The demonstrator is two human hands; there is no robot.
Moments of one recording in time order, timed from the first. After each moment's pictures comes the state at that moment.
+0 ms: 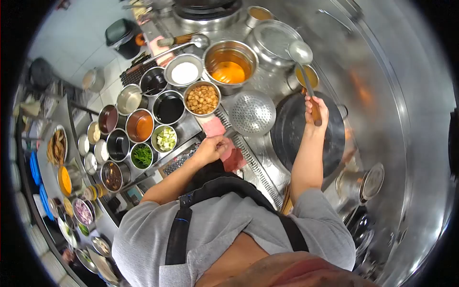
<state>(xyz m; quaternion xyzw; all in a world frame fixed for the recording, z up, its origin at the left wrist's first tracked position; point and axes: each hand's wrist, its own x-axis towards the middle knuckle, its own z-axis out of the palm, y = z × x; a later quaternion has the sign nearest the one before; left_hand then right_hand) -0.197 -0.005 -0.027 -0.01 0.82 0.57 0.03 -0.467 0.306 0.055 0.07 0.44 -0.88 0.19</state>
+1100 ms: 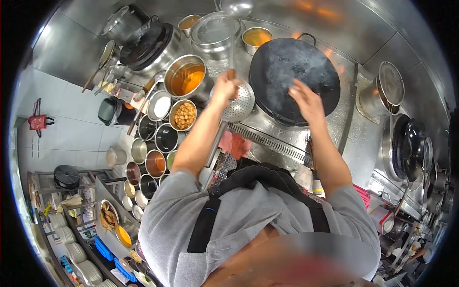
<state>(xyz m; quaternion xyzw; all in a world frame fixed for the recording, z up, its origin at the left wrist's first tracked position) -0.369 0.135 0.054 -0.05 0.75 0.65 0.14 -0.262 0.403 0.060 0.01 0.80 -0.59 -0.12</state>
